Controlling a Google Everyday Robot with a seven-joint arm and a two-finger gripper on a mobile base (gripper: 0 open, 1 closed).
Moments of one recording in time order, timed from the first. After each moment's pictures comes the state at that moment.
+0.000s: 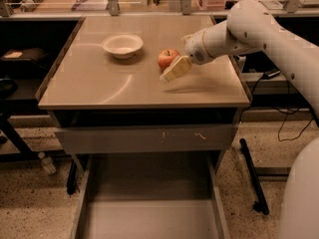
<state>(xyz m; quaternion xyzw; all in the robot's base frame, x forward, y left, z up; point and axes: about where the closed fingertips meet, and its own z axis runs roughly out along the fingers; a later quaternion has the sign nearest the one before) 0.735 -0.059 0.848 -0.51 0.73 0.17 0.42</state>
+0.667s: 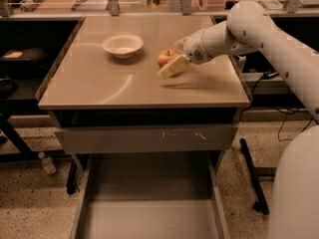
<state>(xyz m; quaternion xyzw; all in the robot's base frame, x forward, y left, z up) 0.741 -0.048 0.845 -0.51 0.72 0.21 0.42</state>
